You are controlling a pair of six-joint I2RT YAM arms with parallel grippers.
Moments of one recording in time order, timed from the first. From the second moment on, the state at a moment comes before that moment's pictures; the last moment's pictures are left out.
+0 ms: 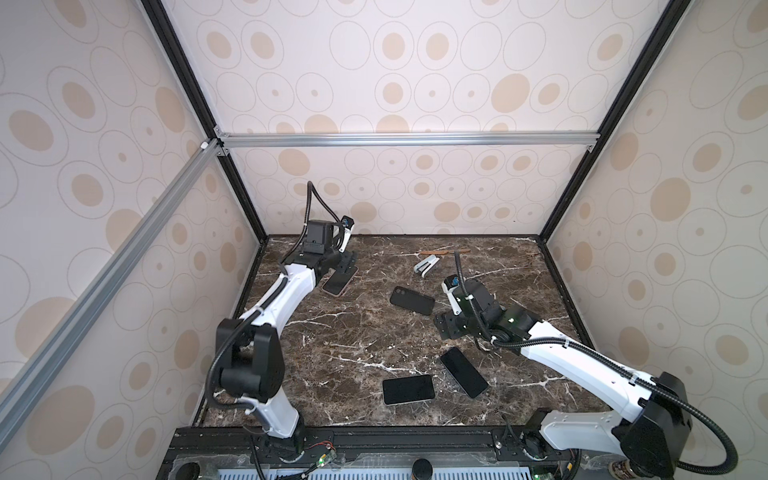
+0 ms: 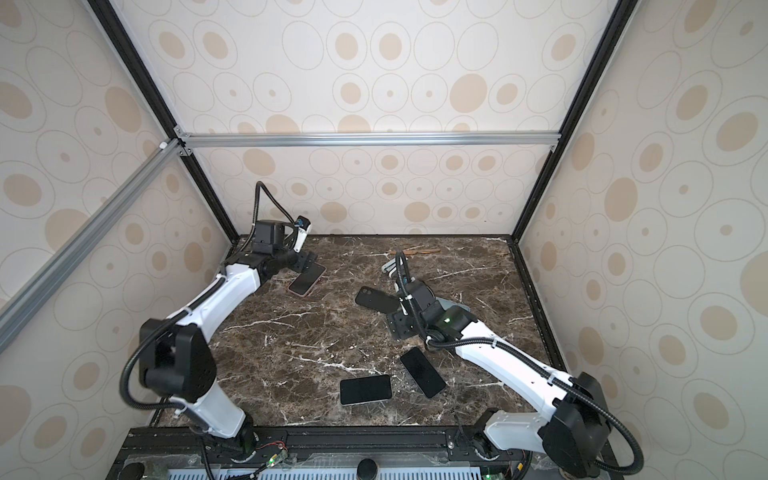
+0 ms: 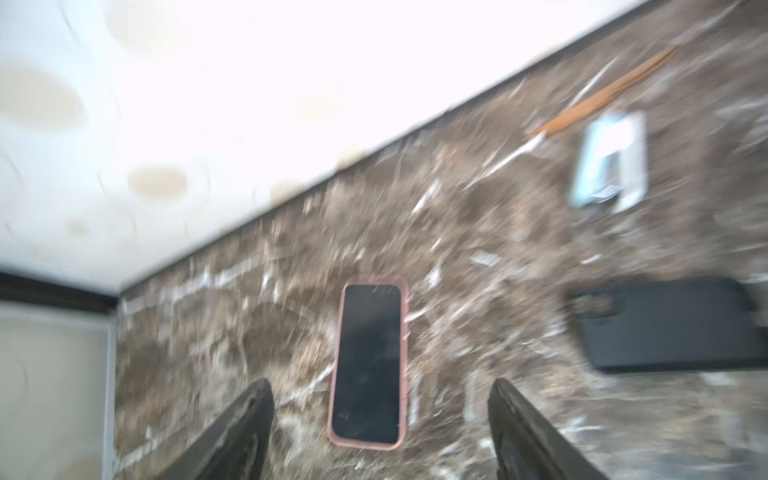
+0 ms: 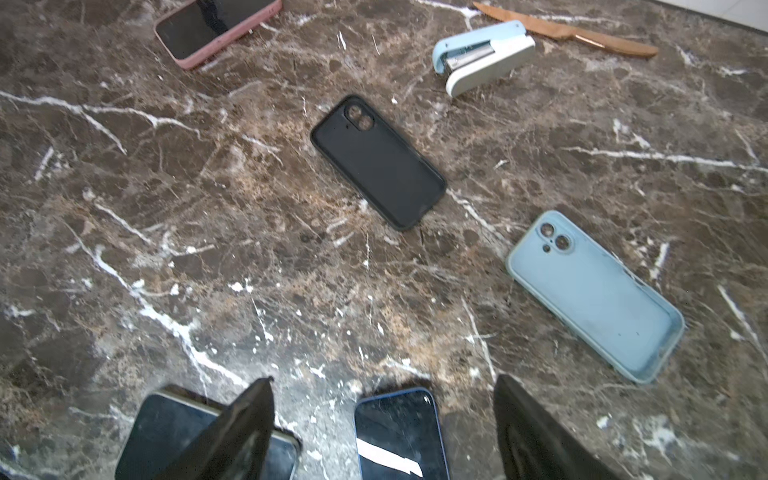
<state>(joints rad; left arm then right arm) -0.24 1.59 1.34 -0.33 0.09 0.33 0.71 1.22 0.98 -0.65 0.18 0.29</state>
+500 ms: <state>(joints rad) -0.55 1.07 0.74 -0.11 0.43 0.57 0.68 1.08 0.66 -0.81 0.10 0.51</state>
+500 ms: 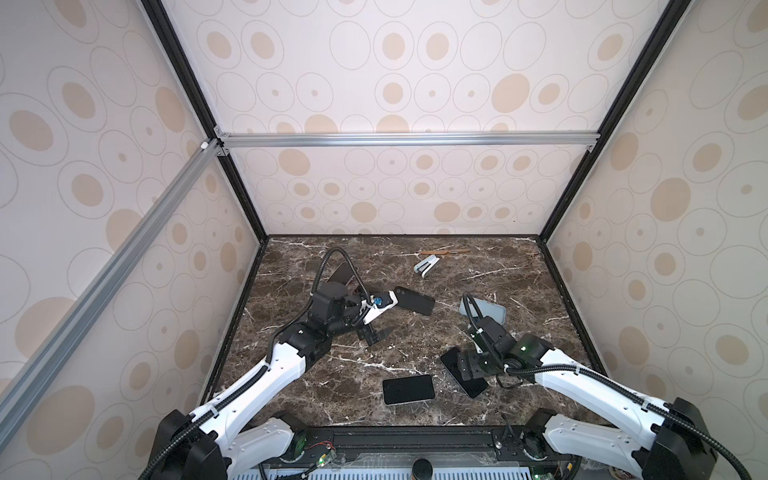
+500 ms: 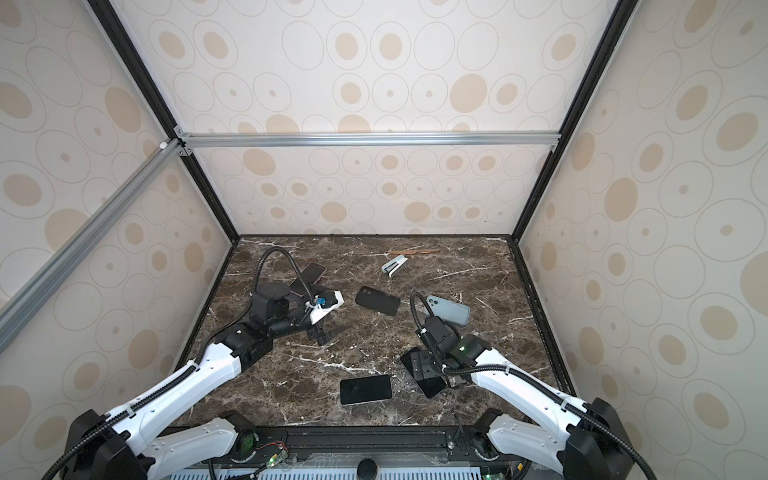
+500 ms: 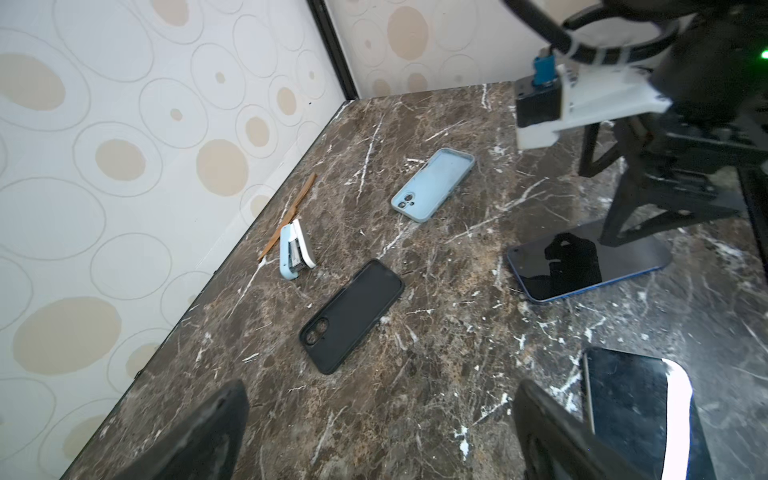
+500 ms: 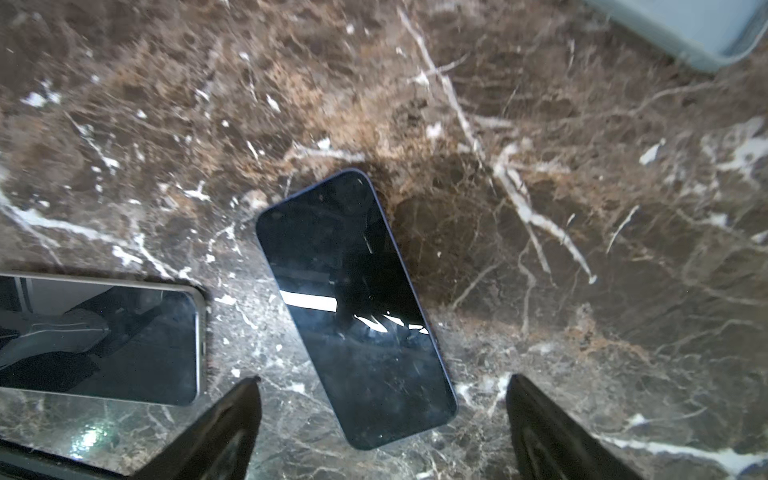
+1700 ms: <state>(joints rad) -0.65 1.08 0.71 -0.15 0.27 0.72 0.72 1.34 0.64 -0.74 0.03 0.56</state>
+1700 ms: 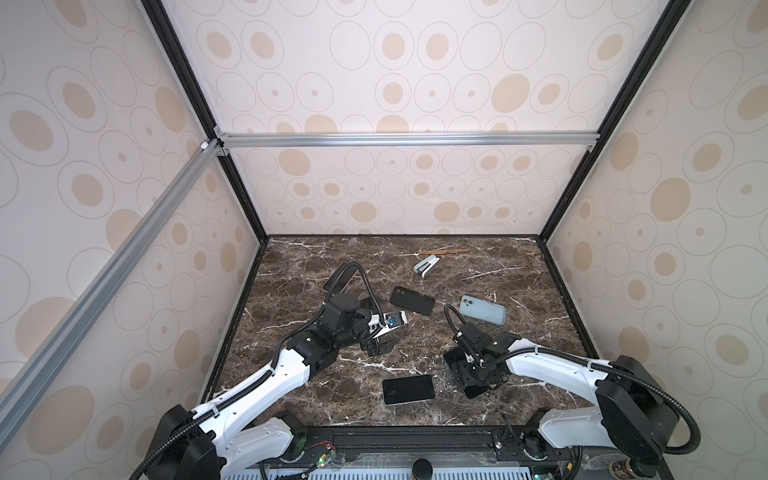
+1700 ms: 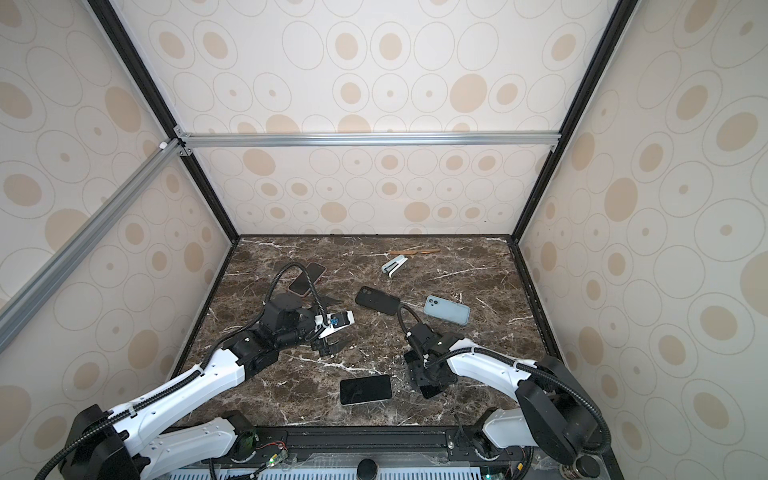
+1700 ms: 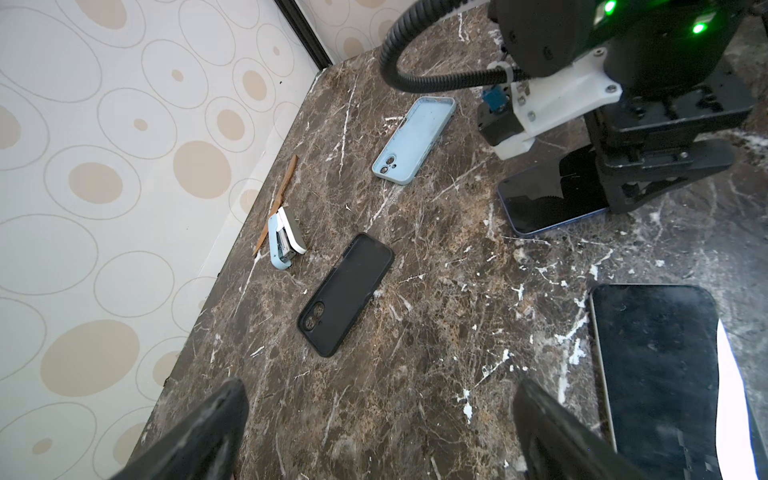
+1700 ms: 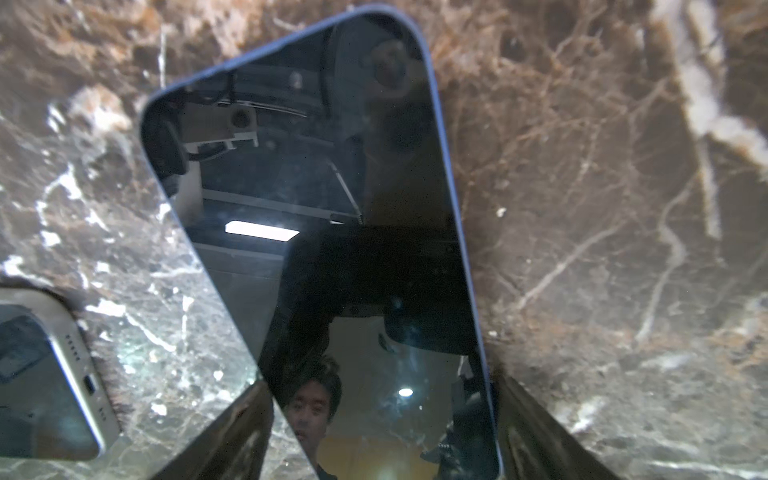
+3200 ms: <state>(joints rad) -0.67 1.38 1.08 -0.21 0.09 0.17 0.81 1.18 0.59 -0.69 0.11 0.59</state>
